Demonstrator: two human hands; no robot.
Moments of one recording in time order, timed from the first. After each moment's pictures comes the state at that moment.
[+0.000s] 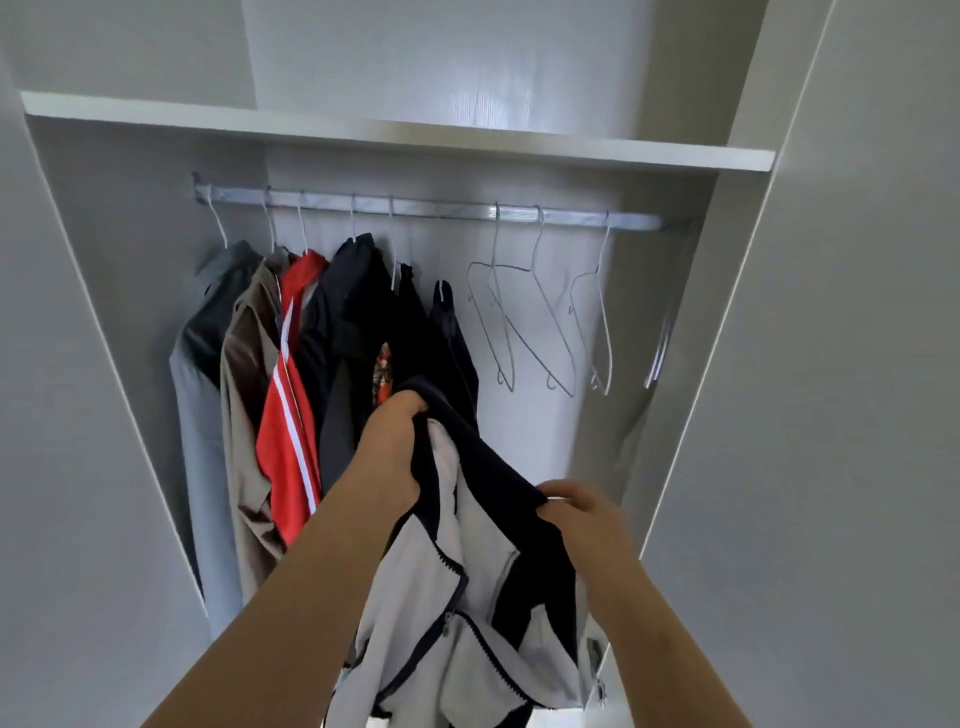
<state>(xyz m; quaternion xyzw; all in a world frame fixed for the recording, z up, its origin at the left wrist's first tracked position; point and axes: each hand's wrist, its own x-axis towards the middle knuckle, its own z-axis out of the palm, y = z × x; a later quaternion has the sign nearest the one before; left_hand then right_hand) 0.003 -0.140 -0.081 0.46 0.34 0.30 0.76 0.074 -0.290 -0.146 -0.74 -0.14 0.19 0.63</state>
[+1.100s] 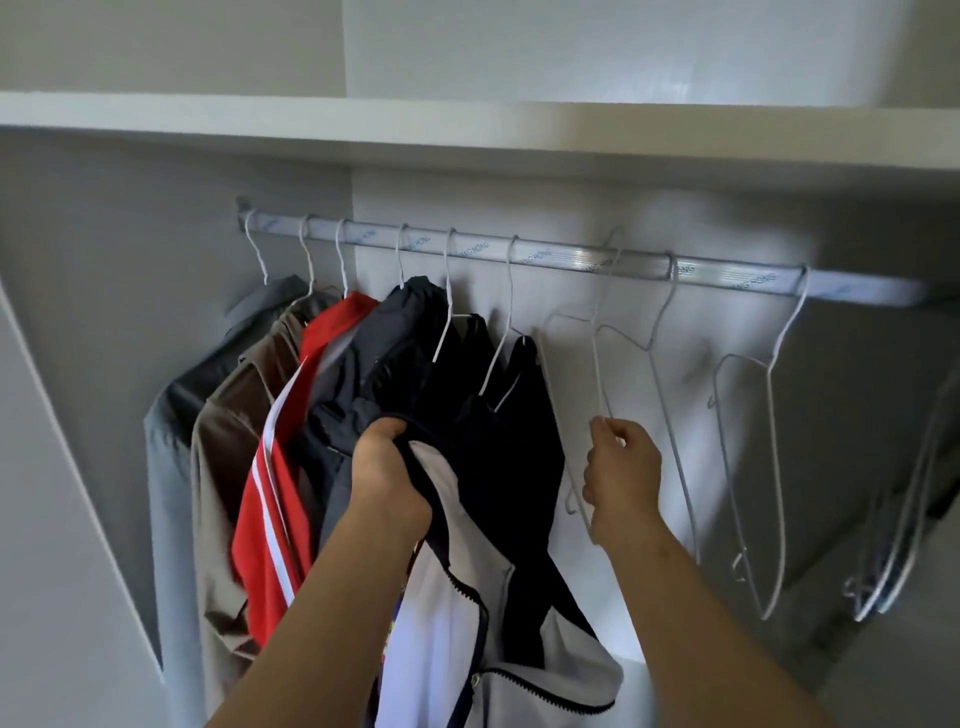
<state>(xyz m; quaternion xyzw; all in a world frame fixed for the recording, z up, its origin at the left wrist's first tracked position) 0.176 0.002 -0.078 0.16 0.28 0.43 0.84 0.327 -0.069 -0.105 -0.64 -0.18 0.17 0.73</state>
